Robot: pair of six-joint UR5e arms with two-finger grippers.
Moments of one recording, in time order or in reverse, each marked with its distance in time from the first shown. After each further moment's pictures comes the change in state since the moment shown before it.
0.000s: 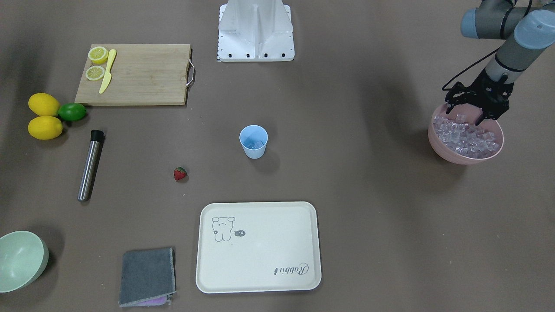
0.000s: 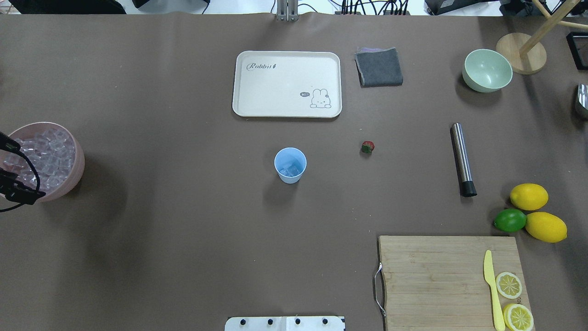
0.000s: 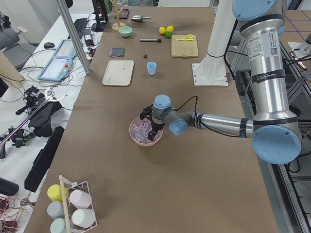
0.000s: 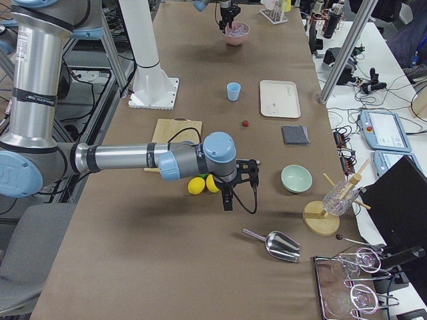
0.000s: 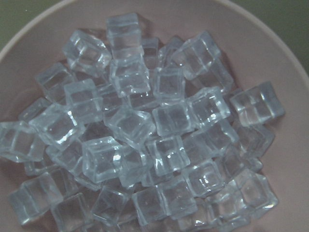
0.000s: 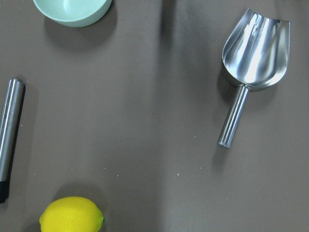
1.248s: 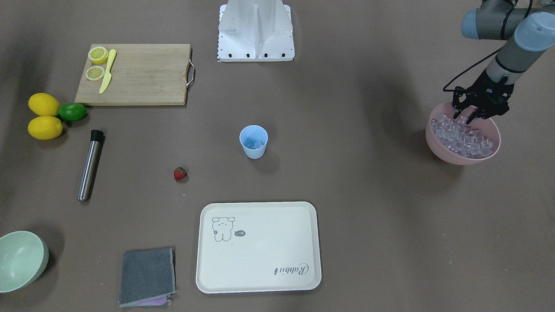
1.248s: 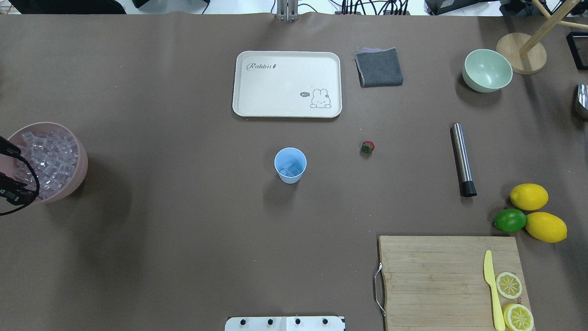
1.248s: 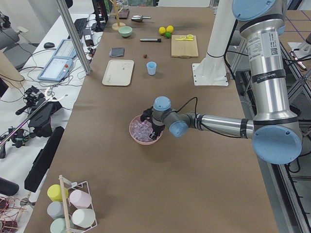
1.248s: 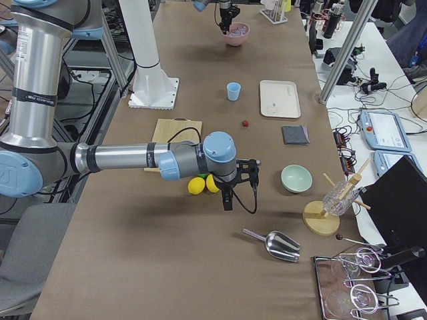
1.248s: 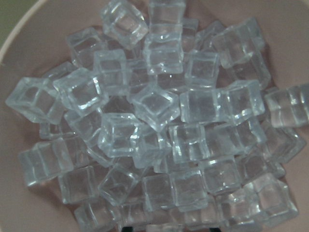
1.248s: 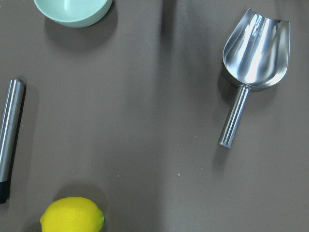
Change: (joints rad) left arm 0.000 0.002 0.011 0.002 -0.005 0.005; right arm 0.000 0.000 0.001 0.000 0.000 0.002
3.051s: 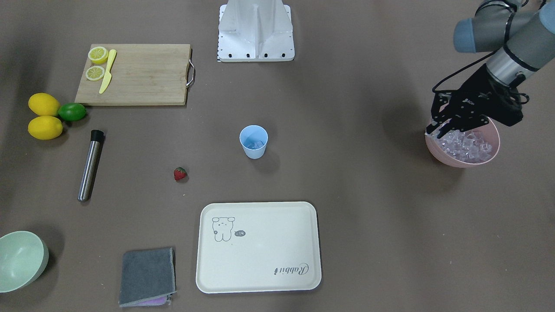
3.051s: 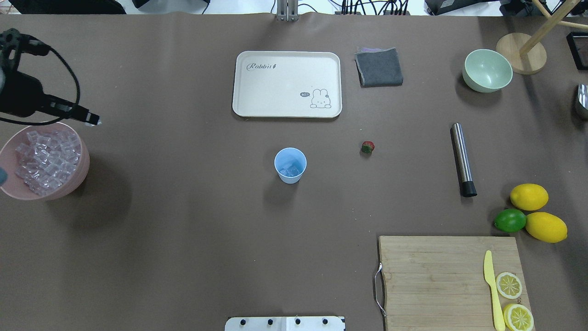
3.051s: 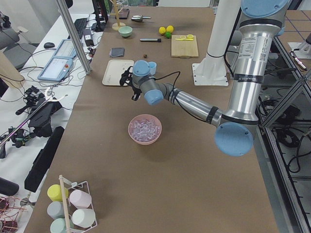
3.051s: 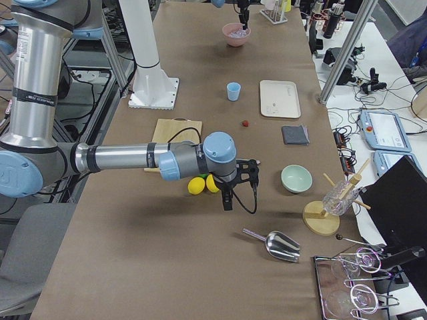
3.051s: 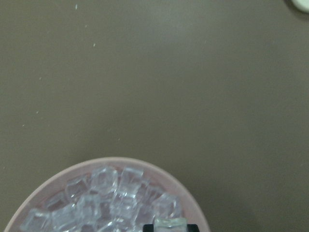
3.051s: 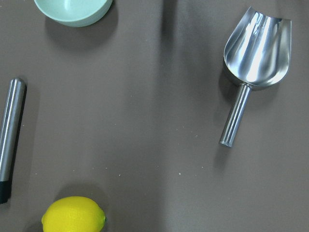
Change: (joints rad) left arm -0.126 -0.385 -0.044 0.078 -0.235 -0.408; right arm 0.000 0.000 -0.001 -0.001 0.005 0.002
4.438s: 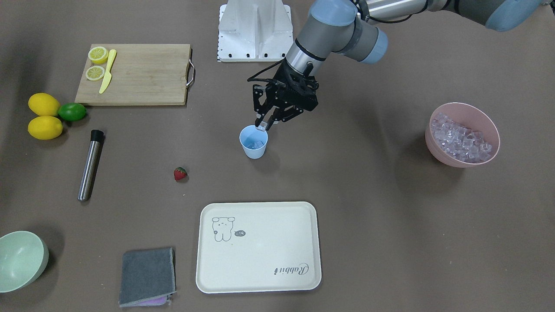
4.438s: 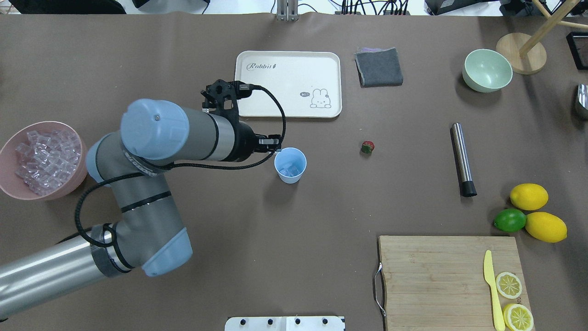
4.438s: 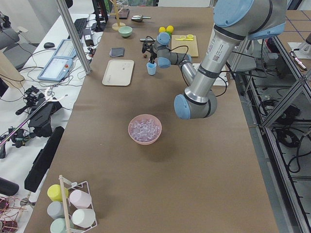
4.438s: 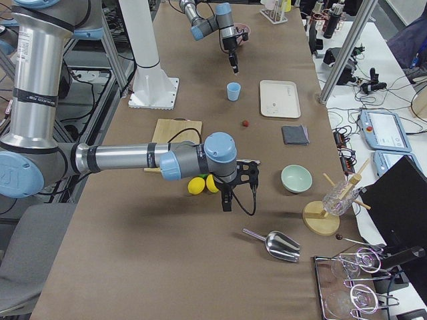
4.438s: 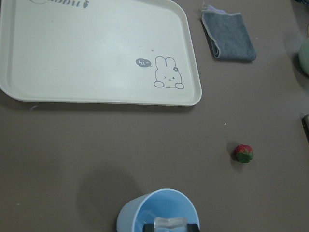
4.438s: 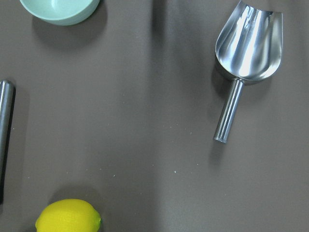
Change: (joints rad) left arm 0.534 -0.468 0.141 0.002 0.603 -0.535; right arm -0.014 0.000 -0.001 -0.011 -0.025 0.045
